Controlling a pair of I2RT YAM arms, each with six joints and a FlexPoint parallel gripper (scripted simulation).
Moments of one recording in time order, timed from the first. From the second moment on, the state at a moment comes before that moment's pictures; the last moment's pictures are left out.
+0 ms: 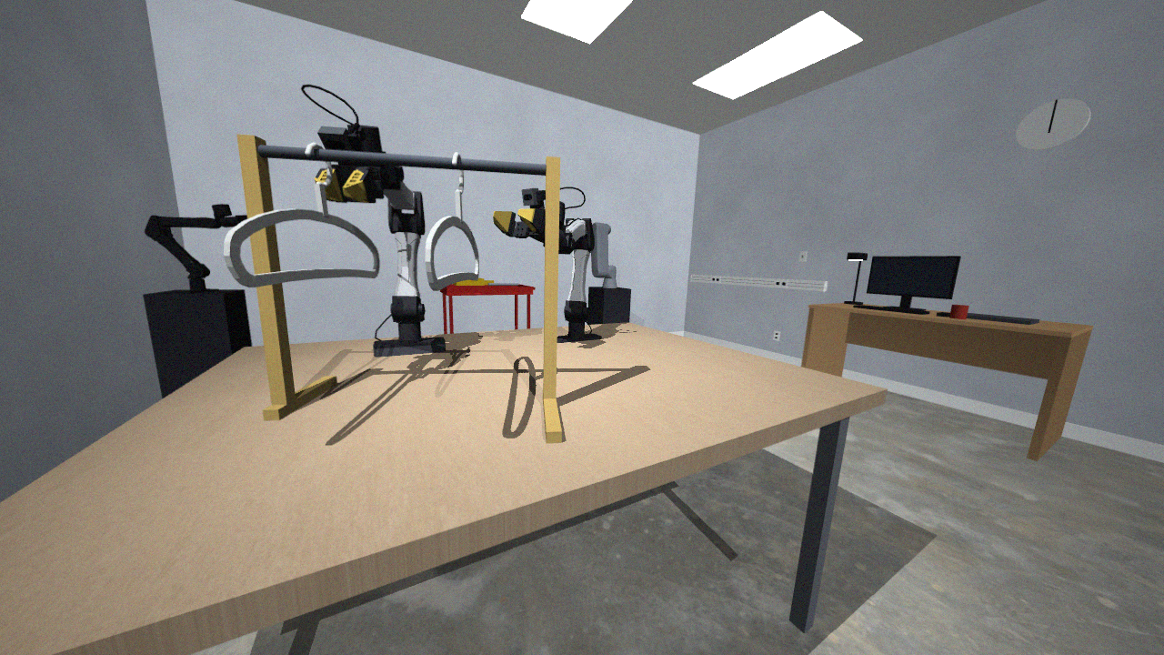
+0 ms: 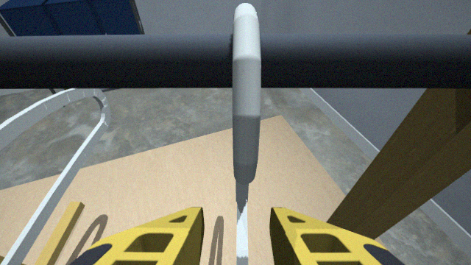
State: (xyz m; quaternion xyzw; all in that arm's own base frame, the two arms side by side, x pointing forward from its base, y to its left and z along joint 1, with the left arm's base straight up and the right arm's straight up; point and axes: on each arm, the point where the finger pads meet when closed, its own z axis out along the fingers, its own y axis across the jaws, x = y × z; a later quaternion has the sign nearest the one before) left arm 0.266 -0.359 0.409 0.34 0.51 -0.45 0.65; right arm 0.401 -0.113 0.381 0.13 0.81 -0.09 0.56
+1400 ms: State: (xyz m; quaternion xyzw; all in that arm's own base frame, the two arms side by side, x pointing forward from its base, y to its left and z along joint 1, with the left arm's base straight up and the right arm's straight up) left arm 0.269 -0.358 0.410 0.34 0.51 -0.45 0.65; right arm 0.438 -0.129 0.346 0.14 0.83 -0.09 0.53
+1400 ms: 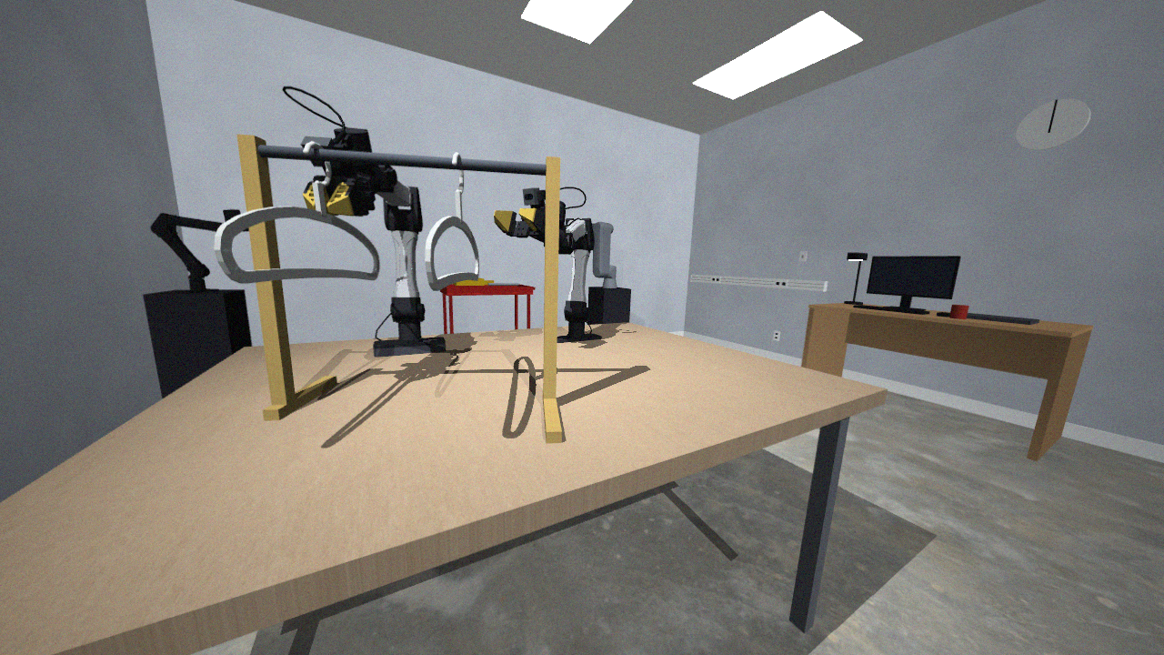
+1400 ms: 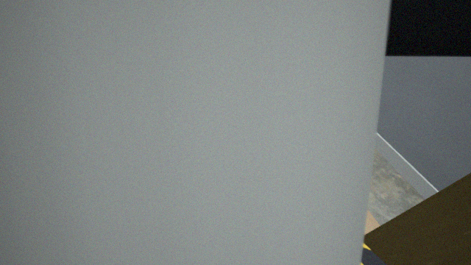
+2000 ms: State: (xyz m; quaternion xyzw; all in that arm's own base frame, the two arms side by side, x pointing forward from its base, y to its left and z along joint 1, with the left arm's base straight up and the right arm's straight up) left arm 0.269 -0.358 0.410 0.34 0.51 -0.45 0.65; right arm 0.441 -0.130 0.348 0.14 0.83 -0.09 0.53
